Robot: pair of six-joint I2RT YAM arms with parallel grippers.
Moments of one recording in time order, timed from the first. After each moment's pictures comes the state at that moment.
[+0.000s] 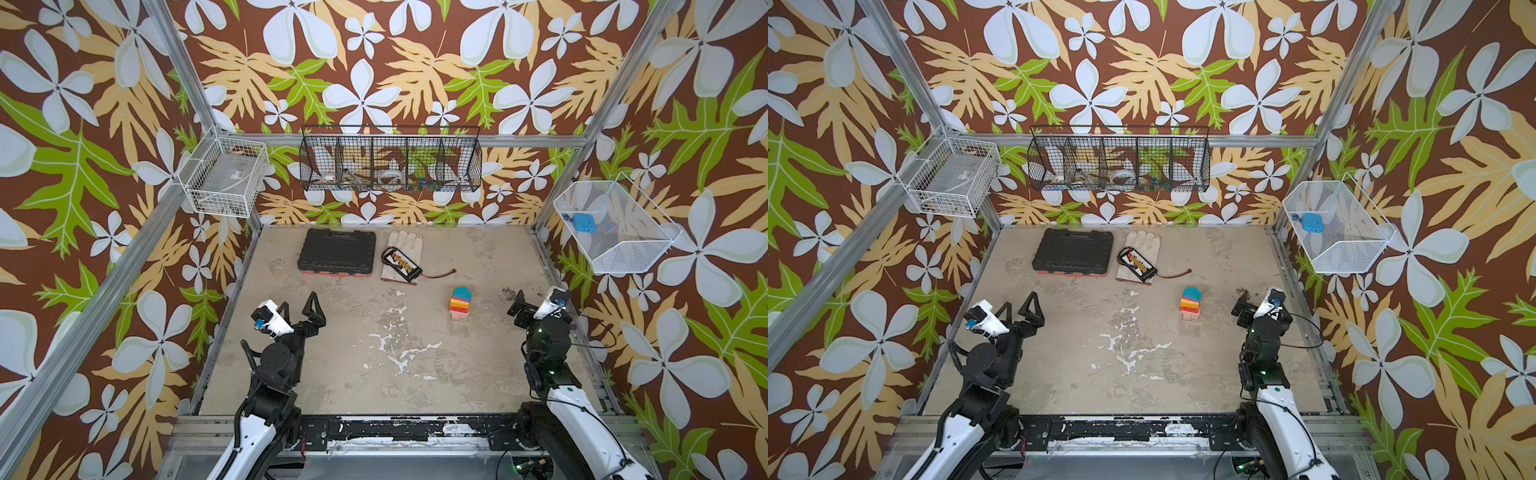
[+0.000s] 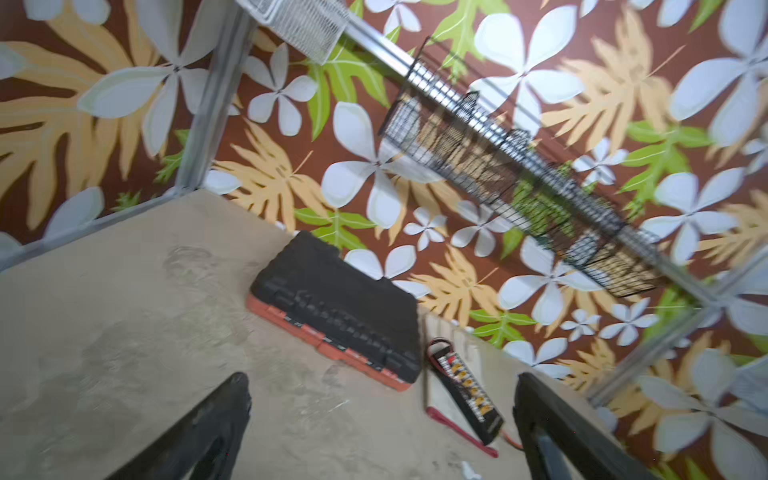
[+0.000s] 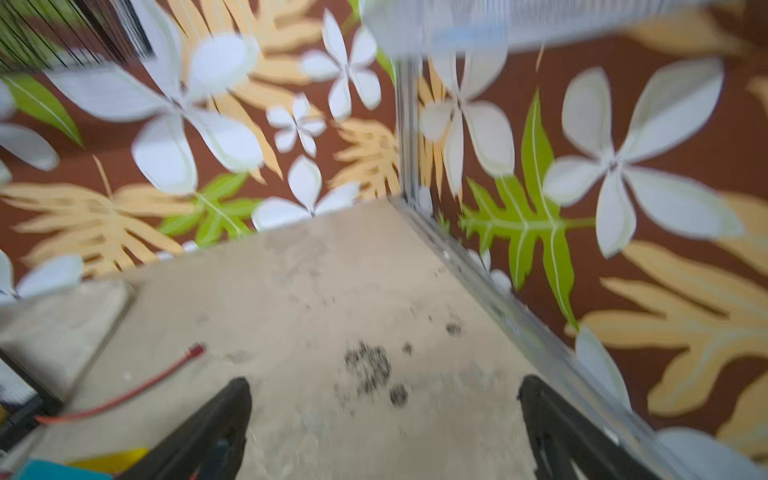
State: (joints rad) left arm -0.31 0.46 0.14 0.36 -0.41 -0.51; right arm -0.02 0.82 0.17 0.45 0.38 0.15
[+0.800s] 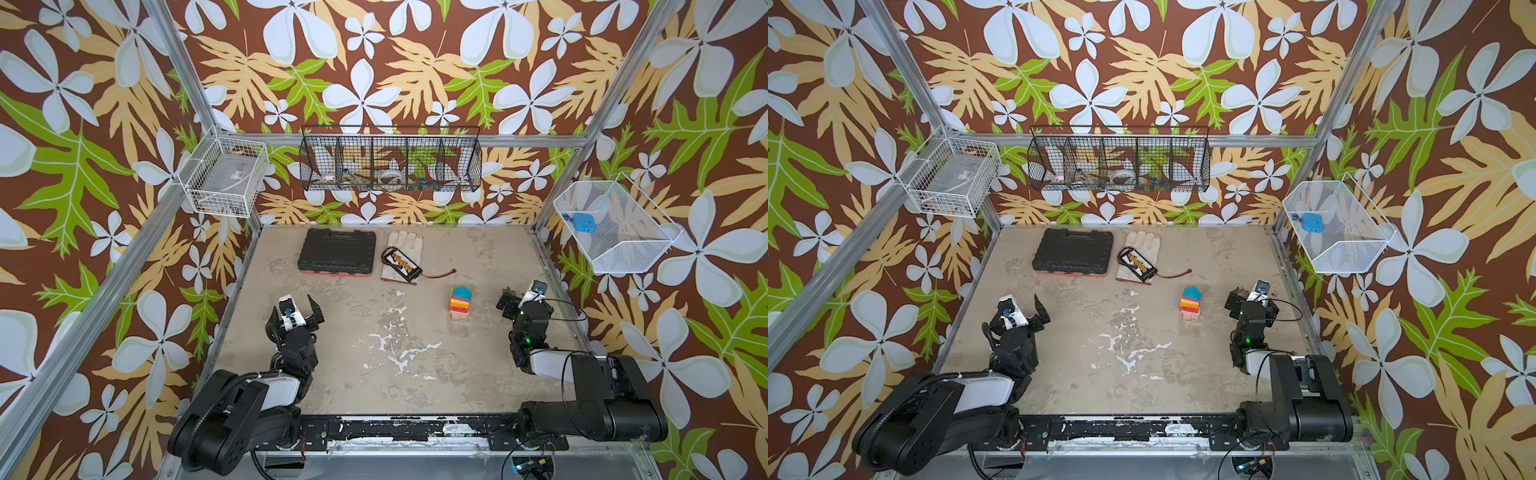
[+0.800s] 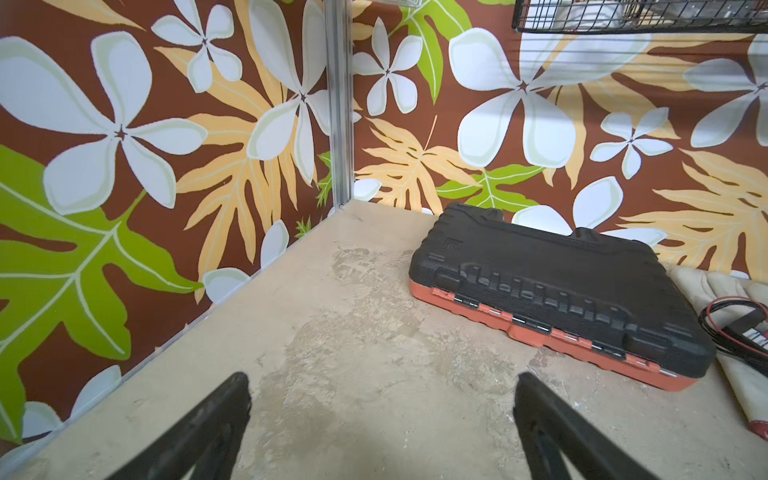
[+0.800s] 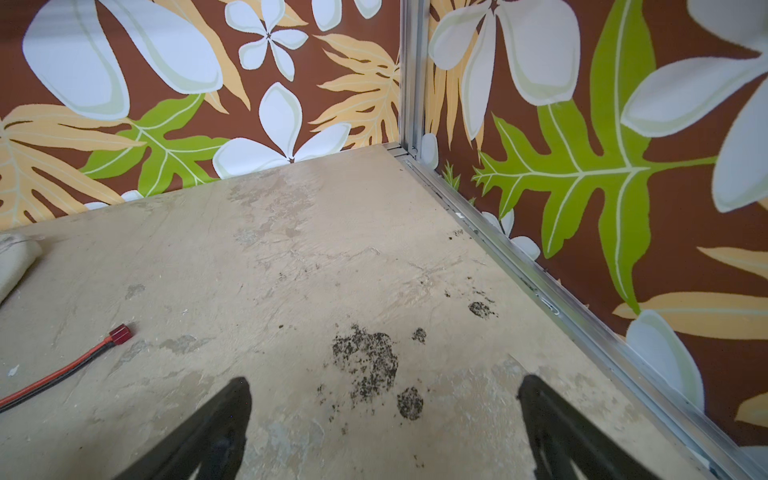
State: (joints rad) left arm -0.27 1.32 0.03 1.24 -0.69 -0.07; right arm -0.02 1.37 0.25 0.85 0.36 0.14
